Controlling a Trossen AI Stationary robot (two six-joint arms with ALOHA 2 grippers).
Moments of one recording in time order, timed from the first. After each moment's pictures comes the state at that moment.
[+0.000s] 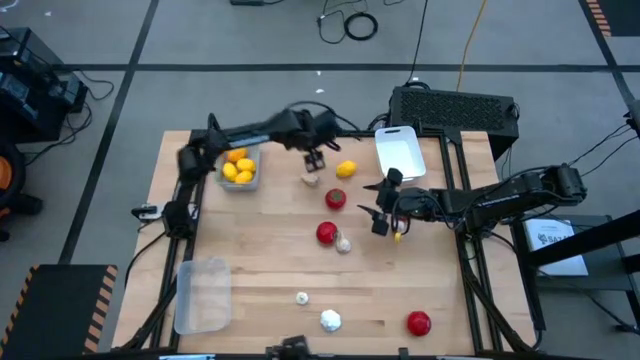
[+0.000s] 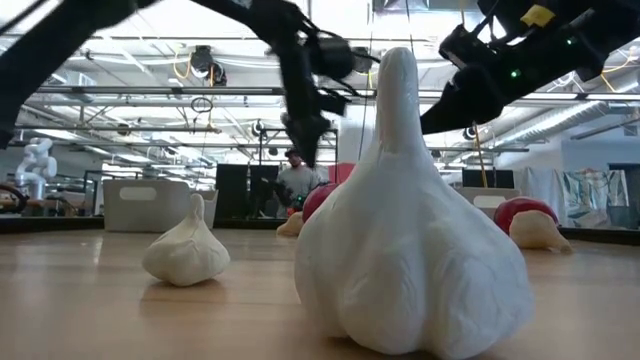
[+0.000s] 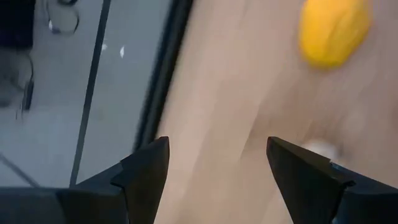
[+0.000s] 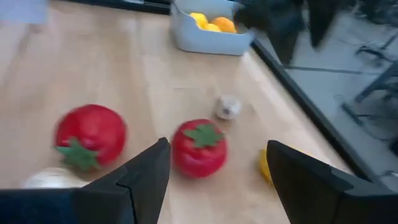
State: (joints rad) left arm 0.42 2.07 1.90 -1.03 -0.34 0.21; right arm 0.03 1.17 0.48 0.25 0.41 -0.07
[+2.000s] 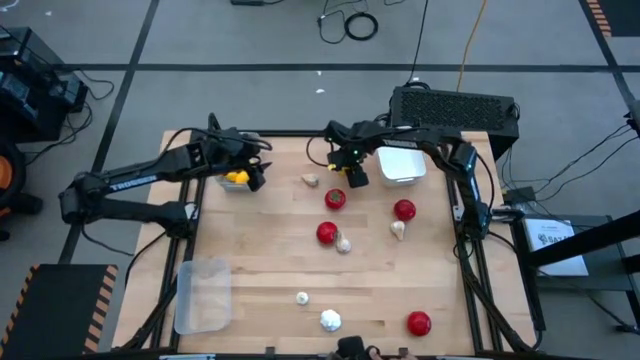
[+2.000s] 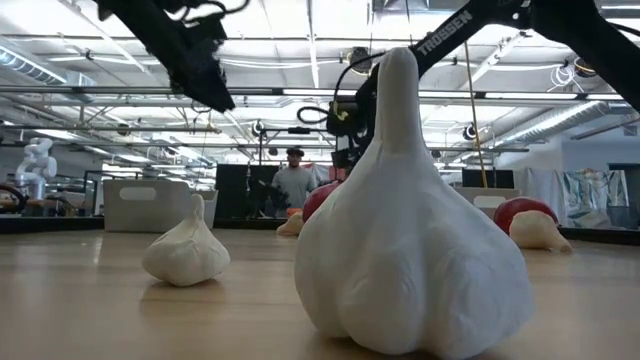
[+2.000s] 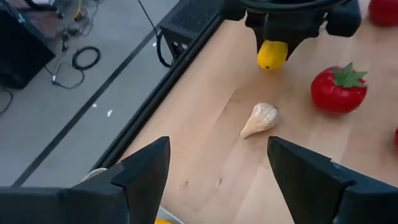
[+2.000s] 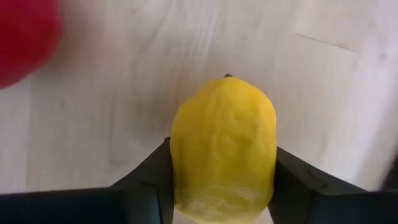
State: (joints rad) left arm 0.41 1.02 0.86 -0.48 -0.19 0.07; right arm -0.50 2.10 1.59 -0.84 0.01 -0.73
